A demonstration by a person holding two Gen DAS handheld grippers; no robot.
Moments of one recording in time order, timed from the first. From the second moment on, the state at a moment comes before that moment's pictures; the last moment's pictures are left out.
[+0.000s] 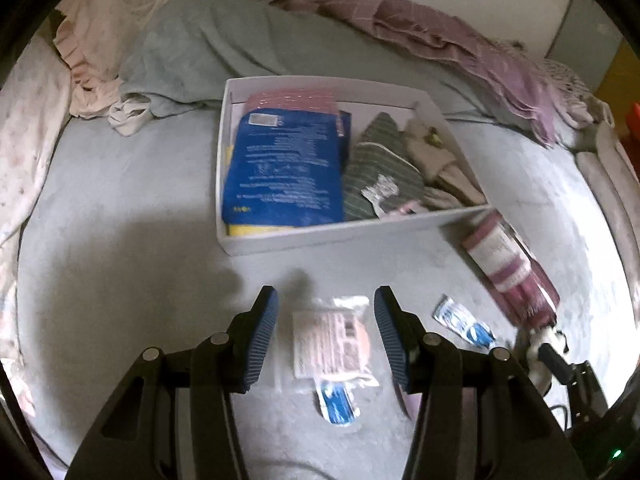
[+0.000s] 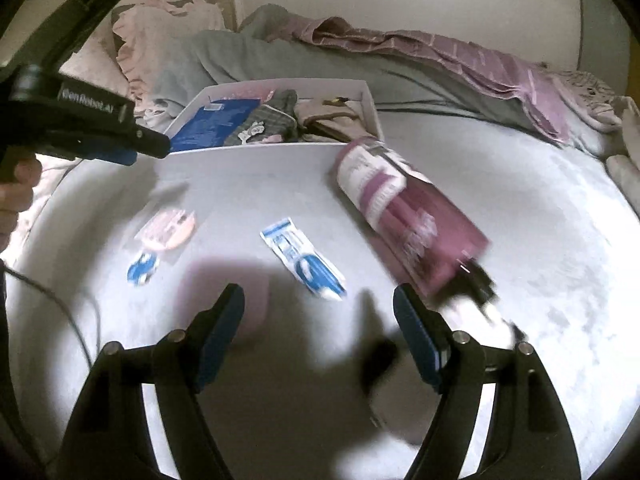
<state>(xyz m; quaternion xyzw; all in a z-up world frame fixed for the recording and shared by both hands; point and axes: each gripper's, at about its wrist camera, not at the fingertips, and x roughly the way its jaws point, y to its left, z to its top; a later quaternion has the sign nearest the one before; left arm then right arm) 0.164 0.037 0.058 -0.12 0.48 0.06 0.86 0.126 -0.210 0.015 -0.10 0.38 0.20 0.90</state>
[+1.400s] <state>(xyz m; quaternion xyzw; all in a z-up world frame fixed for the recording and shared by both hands) 0.100 0.001 -0.013 -0.12 0.42 0.12 0.89 0.118 -0.247 -0.017 -0.07 0.47 0.13 0.87</state>
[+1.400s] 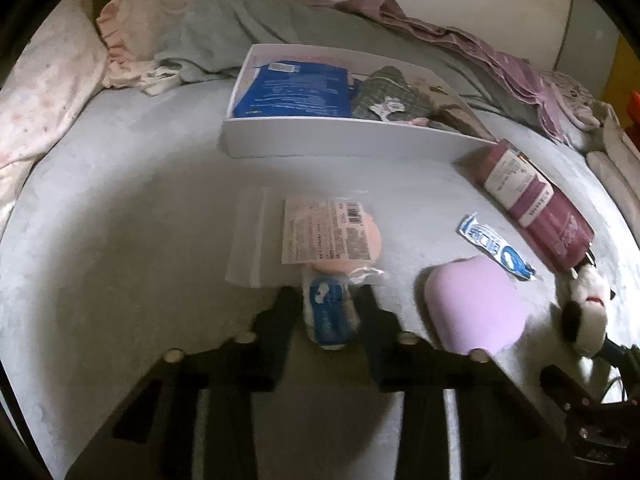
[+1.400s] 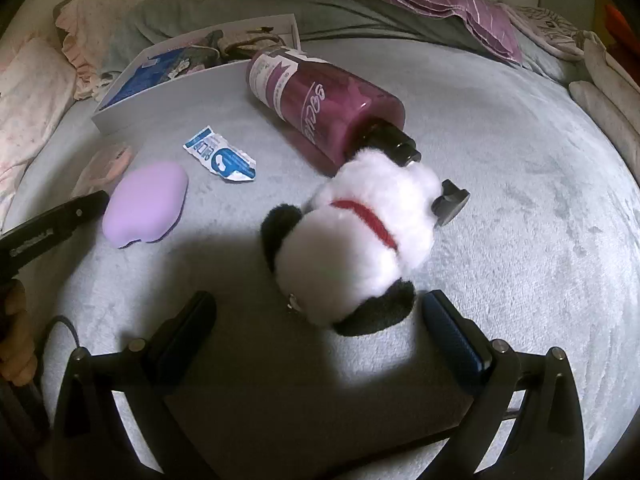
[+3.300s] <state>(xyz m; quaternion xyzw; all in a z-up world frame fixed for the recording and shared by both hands) 0.070 -0.008 0.070 -0.18 0.39 0.00 0.90 0.118 -0.231 0.070 0.06 0.39 0.18 0.90</state>
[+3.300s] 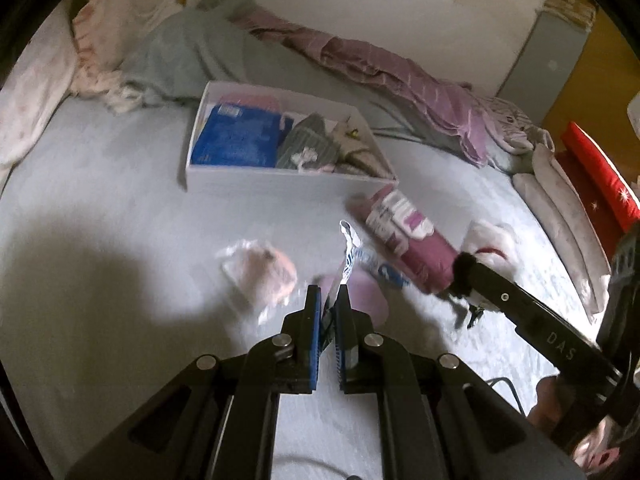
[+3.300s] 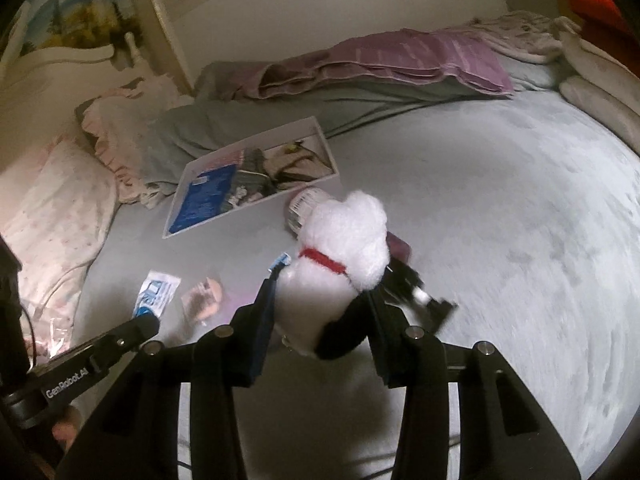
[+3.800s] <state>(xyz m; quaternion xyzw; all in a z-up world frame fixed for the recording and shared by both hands) 0.176 0.041 0.092 -0.15 0.37 -0.02 0.92 0.230 -0.185 0.083 0.00 0.44 0.30 0.85</state>
